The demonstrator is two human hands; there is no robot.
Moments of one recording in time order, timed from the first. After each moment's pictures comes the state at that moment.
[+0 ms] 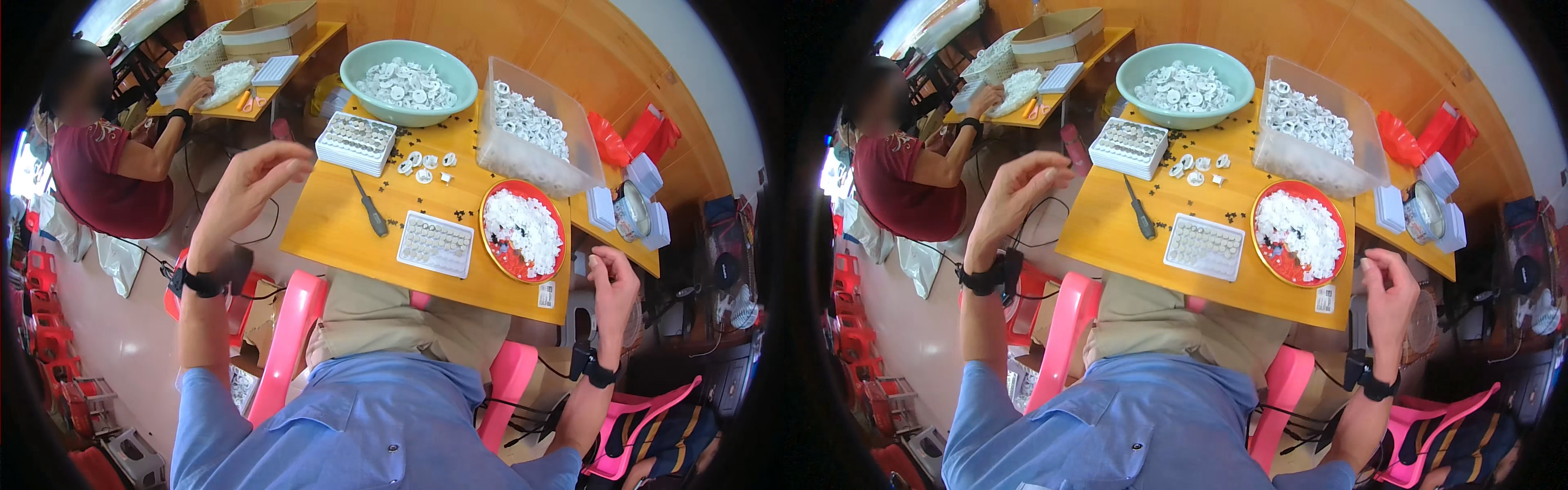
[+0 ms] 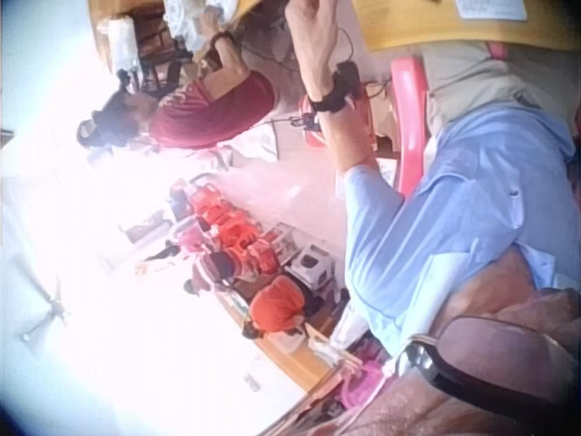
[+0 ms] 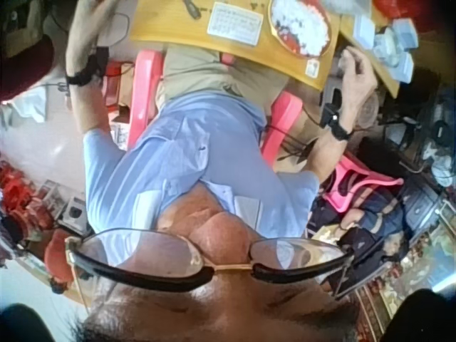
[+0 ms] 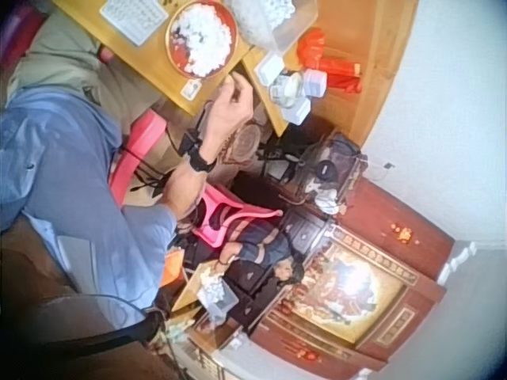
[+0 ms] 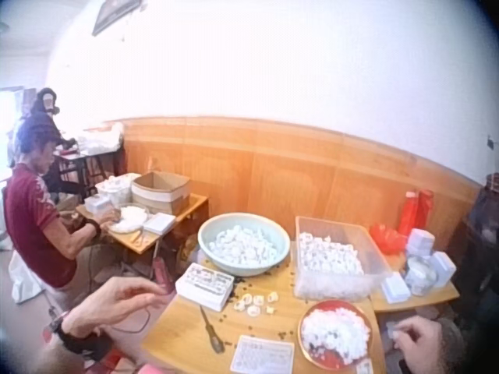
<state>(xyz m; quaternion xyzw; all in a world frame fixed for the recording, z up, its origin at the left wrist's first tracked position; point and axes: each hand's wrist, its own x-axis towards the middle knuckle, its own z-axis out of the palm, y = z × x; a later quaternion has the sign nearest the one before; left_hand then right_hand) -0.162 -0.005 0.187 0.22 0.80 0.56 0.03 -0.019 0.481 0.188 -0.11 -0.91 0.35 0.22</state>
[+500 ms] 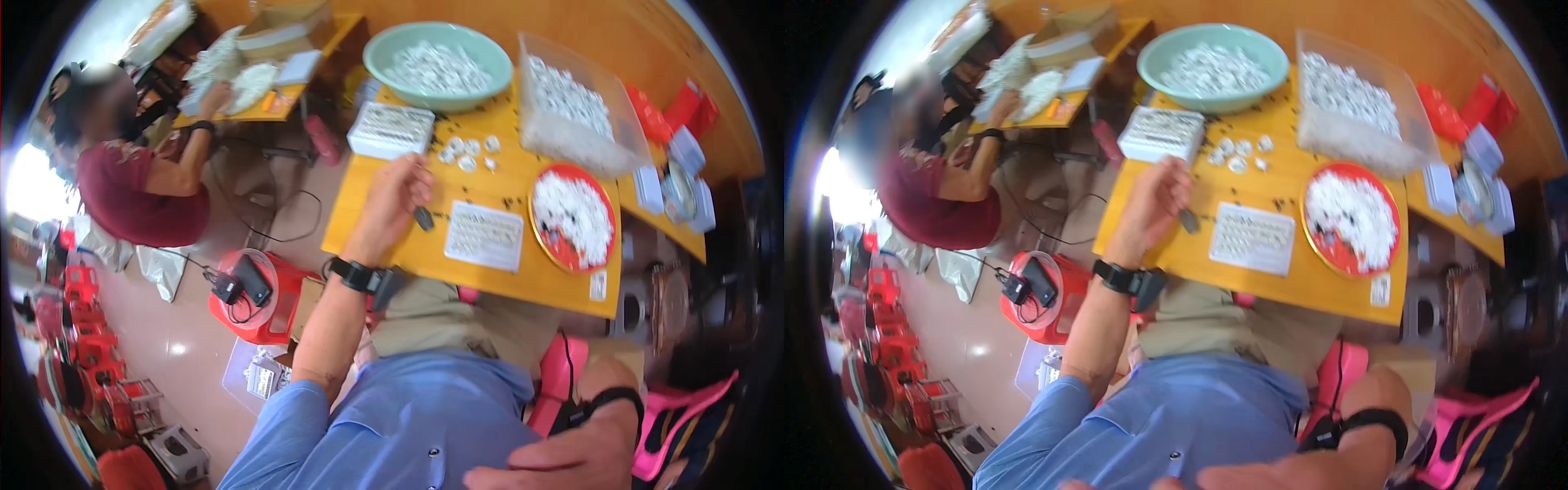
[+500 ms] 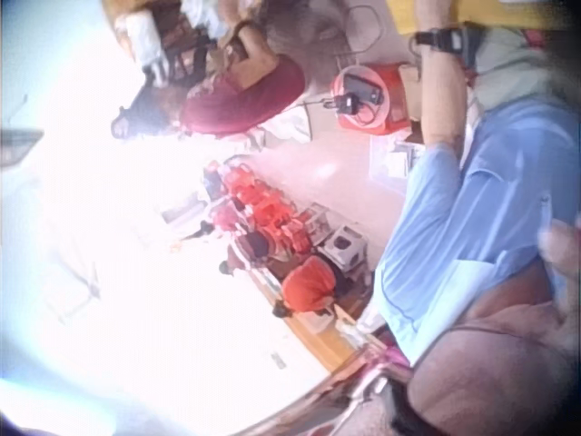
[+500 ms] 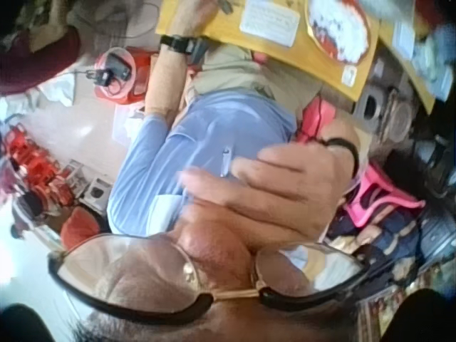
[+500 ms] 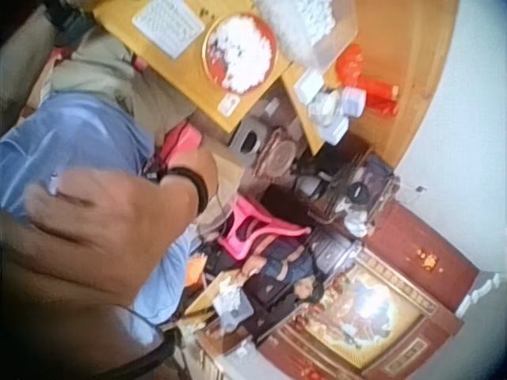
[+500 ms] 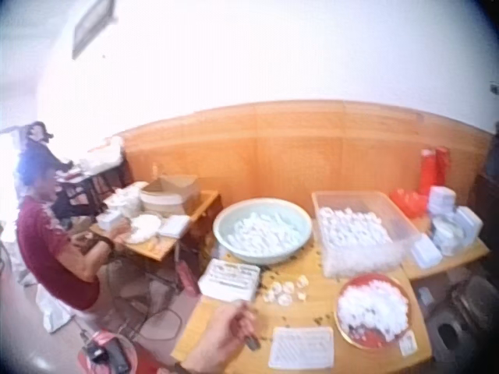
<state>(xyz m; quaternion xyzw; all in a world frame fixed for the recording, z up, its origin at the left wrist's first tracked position) -0.189 0.110 0.068 0.04 0.42 0.89 0.18 0.018 0.299 0.289 0.56 -0.68 0.43 0.20</state>
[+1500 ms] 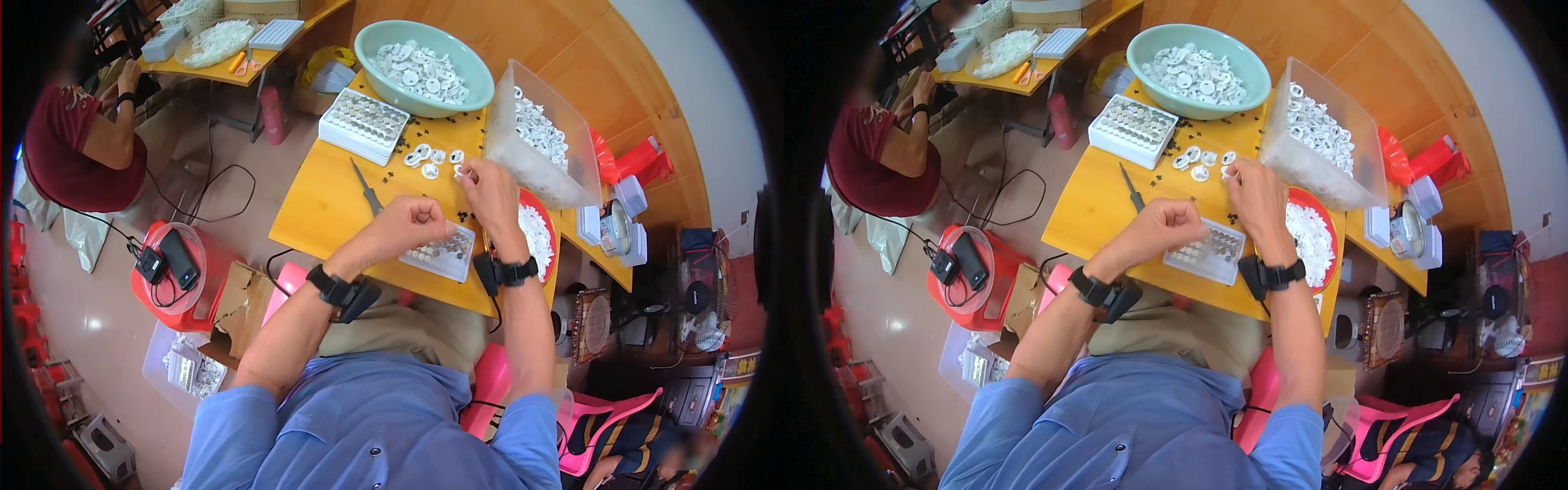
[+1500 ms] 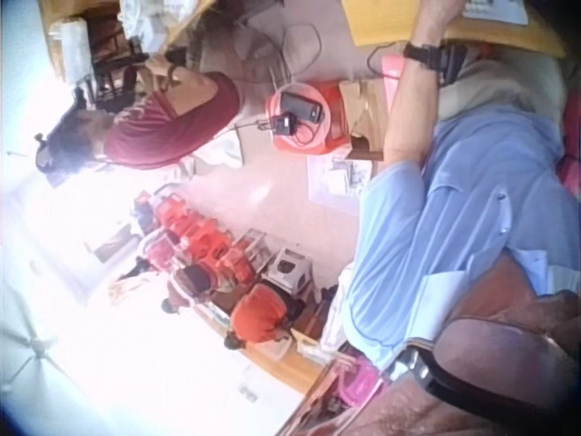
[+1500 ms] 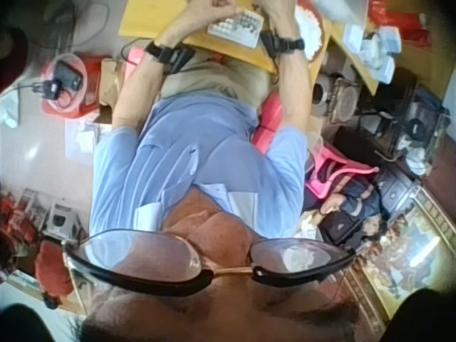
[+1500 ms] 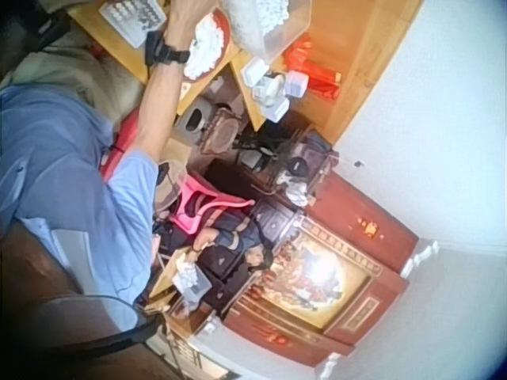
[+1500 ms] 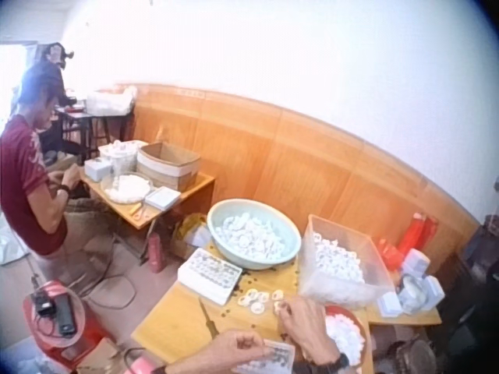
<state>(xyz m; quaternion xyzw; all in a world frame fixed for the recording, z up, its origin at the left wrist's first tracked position) -0.155 0.146 0.066 0.20 0.54 0.78 0.27 -0.194 0.341 0.107 0.08 -0.98 0.13 0.12</state>
